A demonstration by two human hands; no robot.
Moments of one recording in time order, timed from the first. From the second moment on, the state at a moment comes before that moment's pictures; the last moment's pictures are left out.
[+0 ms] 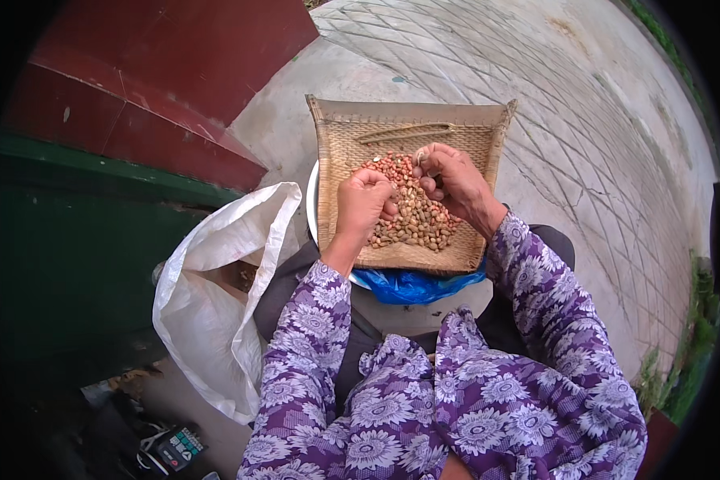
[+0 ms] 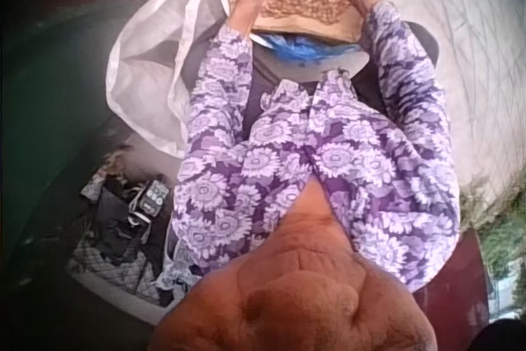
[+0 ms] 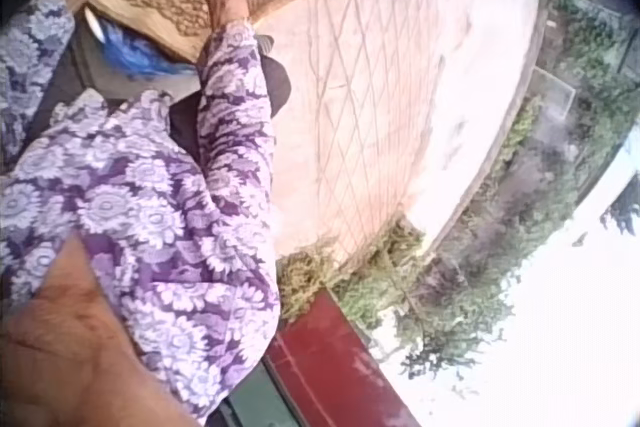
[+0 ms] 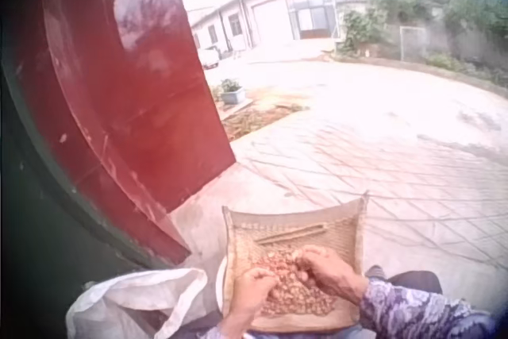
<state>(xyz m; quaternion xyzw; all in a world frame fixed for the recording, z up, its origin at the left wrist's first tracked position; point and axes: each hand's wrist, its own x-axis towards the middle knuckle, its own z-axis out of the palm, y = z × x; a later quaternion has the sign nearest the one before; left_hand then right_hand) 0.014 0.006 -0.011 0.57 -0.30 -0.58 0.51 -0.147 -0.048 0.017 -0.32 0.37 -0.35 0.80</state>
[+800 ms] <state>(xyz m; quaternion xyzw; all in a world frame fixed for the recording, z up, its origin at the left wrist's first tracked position) 0.001 0.029 0.016 0.46 -0.47 -0.46 0.59 -0.156 -0.041 -0.010 -0.43 0.27 -0.29 0.81</state>
